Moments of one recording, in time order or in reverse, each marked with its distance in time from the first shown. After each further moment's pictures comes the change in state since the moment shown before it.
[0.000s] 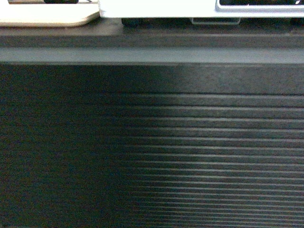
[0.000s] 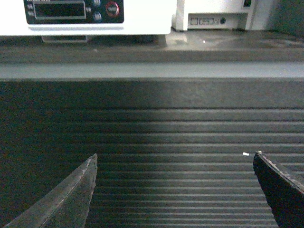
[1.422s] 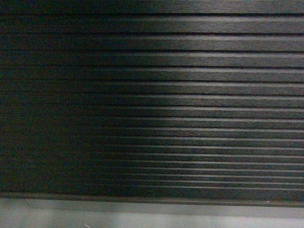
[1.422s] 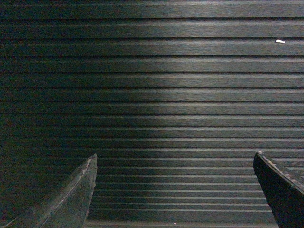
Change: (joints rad) left arm 0.000 0.000 0.000 -0.002 0.000 0.000; right arm 0.000 0.000 0.000 -0.002 0.000 0.001
